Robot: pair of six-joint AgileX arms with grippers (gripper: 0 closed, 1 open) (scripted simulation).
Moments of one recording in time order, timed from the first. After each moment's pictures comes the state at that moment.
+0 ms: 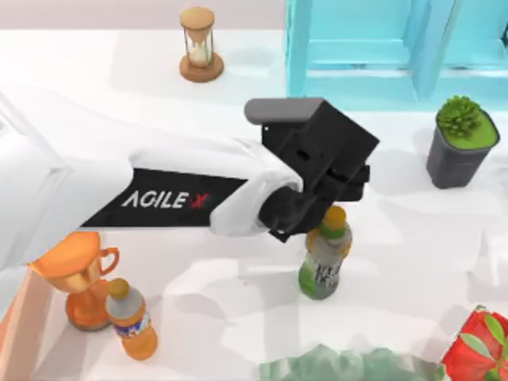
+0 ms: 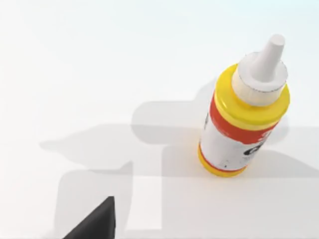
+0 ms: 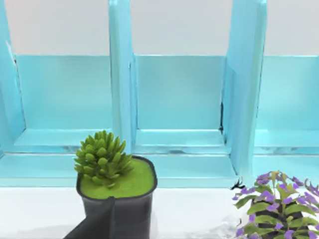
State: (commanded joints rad) left arm -0.87 2.03 1.26 -0.12 -0.60 -0.63; right arm 0.00 0.00 0.00 0.00 0.00 0.00
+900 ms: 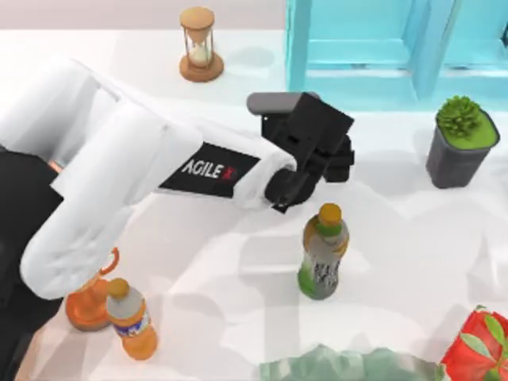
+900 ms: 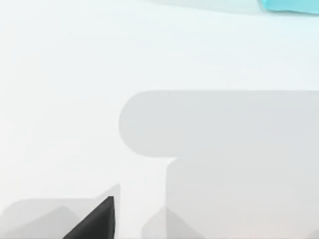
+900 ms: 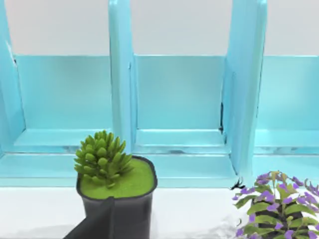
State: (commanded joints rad) left arm -0.75 2.33 1.47 0.04 -0.51 -0.52; right arm 0.00 0.00 0.00 0.00 0.00 0.00
